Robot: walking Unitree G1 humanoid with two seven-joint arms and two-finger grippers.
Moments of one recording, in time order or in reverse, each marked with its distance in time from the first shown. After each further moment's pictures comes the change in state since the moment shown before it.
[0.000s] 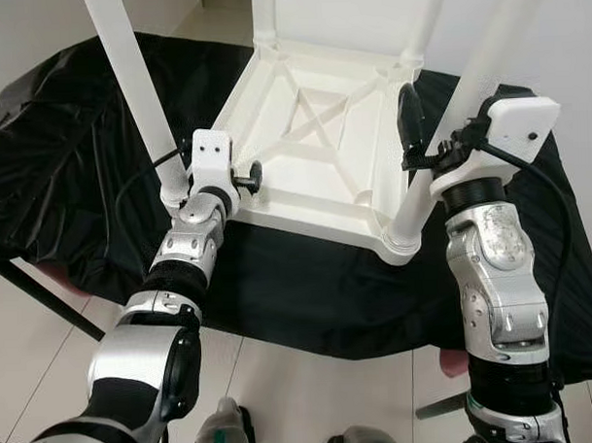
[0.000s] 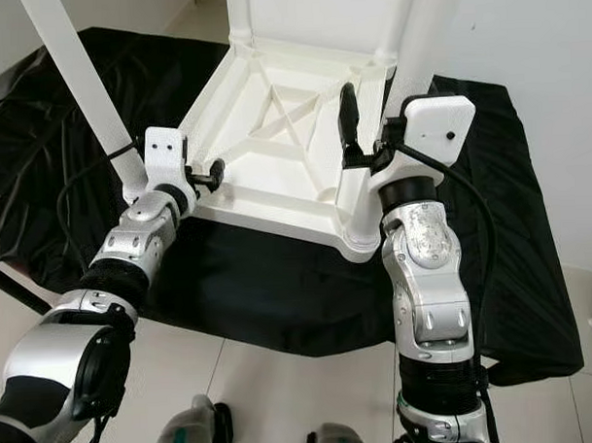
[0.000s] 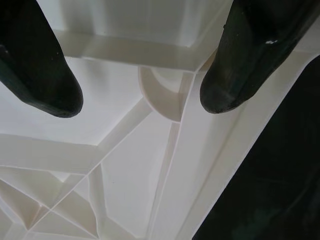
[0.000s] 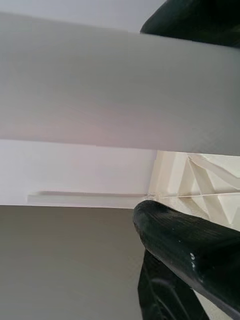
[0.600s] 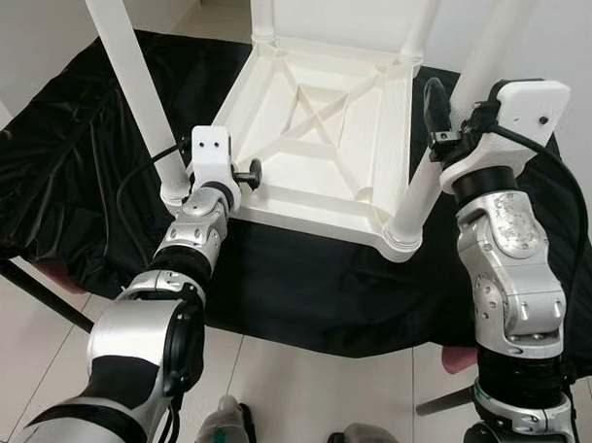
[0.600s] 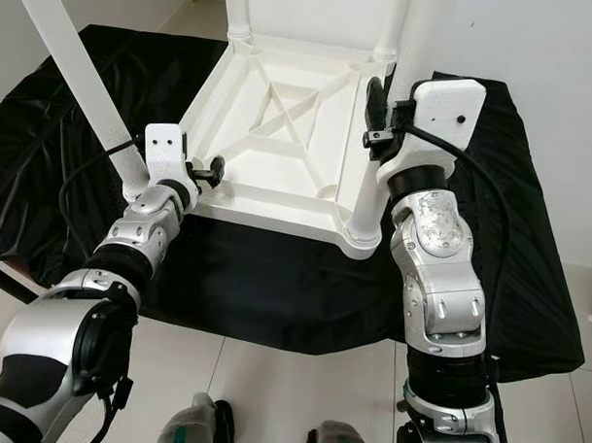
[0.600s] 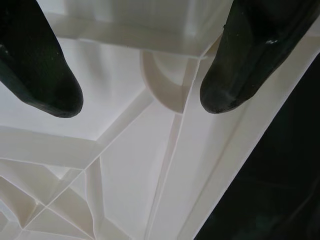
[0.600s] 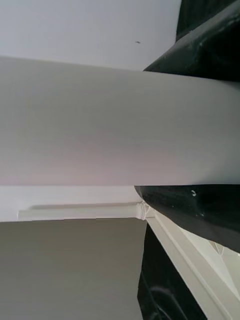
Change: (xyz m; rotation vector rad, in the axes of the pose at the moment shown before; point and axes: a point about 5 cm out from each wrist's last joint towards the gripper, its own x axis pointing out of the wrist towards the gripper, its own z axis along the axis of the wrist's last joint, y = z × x) left arm 0.008 -0.001 0.007 -0.011 0.008 0.003; right arm 0.003 -0.010 0.011 0.041 0.024 -0.037
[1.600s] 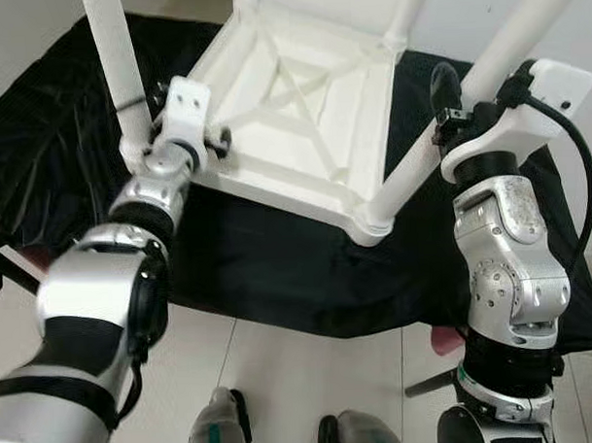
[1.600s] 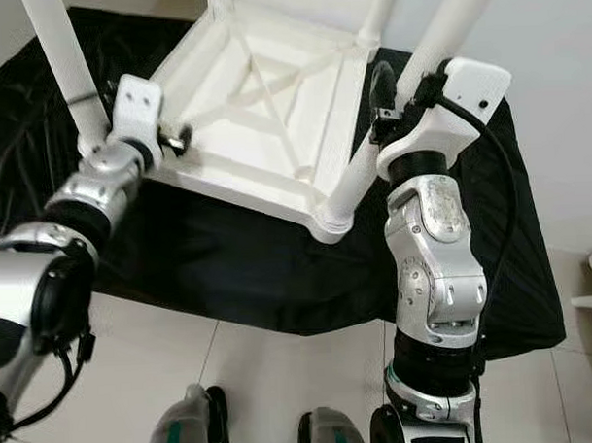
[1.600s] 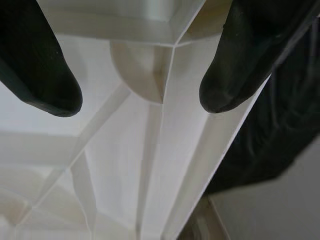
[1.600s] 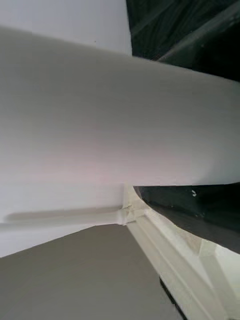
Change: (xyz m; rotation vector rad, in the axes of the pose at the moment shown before) left arm 0.006 0.042 0.091 0.360 -0.123 0.094; right arm 0.003 -0.010 -0.004 0.233 0.049 -0.172
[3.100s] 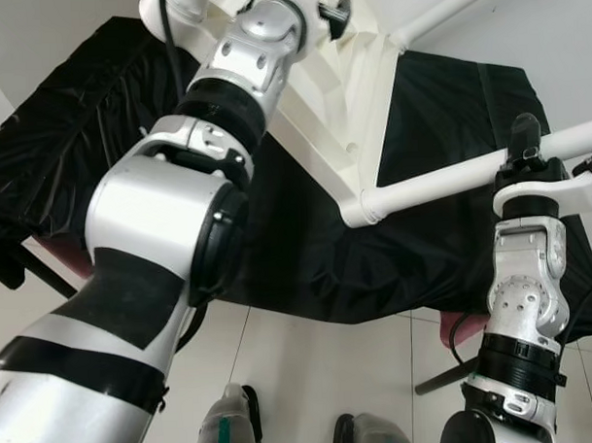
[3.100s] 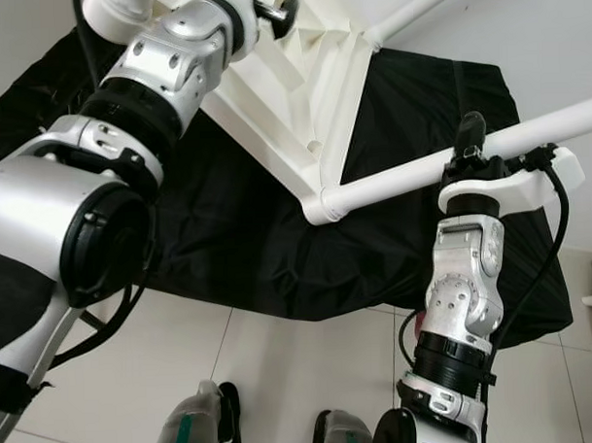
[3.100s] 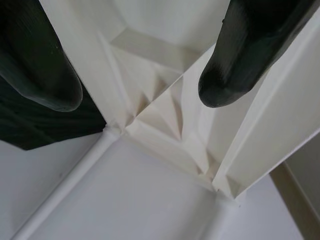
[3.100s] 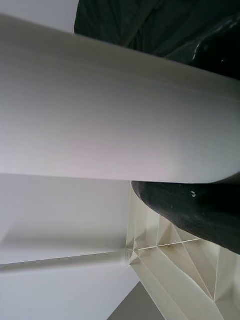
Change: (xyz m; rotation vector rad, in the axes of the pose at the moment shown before) left arm -0.005 -0.098 0.158 -0.095 -0.224 -0.253; right arm -0.004 -0.086 -0.051 0.397 0.002 -0.262
